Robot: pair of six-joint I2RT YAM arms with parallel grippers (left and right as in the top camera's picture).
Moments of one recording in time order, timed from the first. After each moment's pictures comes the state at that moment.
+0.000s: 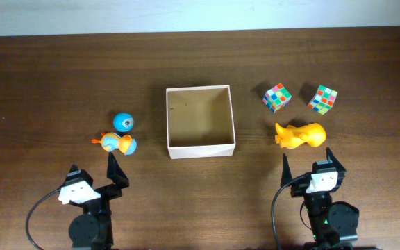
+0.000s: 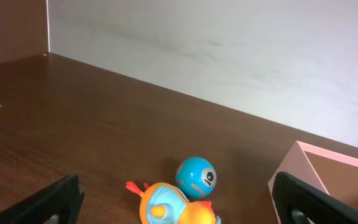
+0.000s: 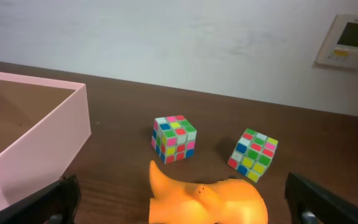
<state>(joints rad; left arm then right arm) -0.01 0.01 0.02 -0.06 -0.22 -0.26 0.07 0.01 0.01 -0.07 0.00 -0.13</state>
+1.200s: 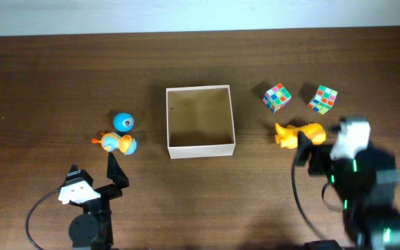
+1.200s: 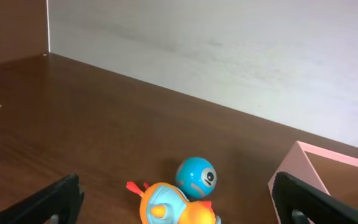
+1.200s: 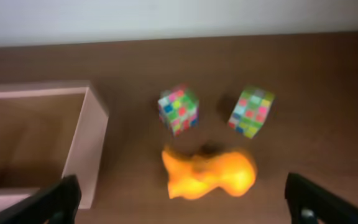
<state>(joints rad) -0.01 0.01 0.02 -0.06 -0.22 -0.26 0.07 0.77 0.93 -0.74 0.01 0.08</state>
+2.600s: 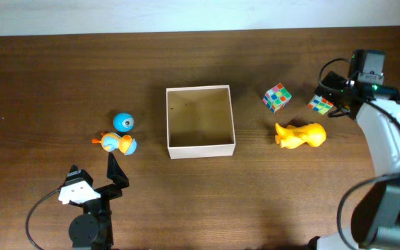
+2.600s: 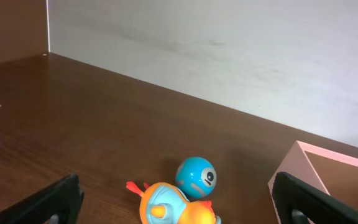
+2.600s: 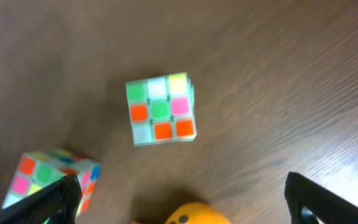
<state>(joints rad) -0.01 0.01 0.02 -0.06 -0.22 -0.26 -0.21 1.71 1.35 -0.68 0.11 0.46</state>
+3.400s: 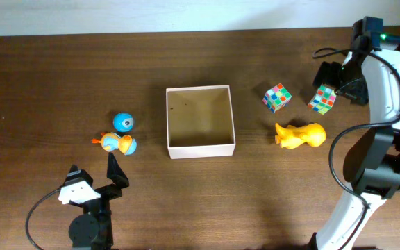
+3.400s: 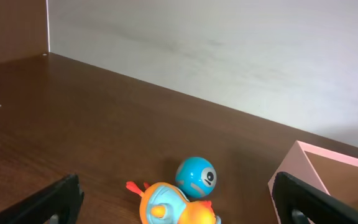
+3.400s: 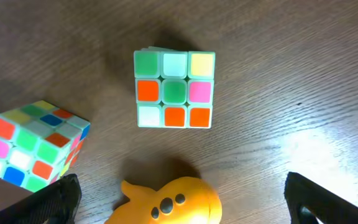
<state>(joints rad) -0.01 0.01 0.02 -0.06 -0.22 -0.26 -0.23 2.14 2.00 -1.28 0.00 0.27</state>
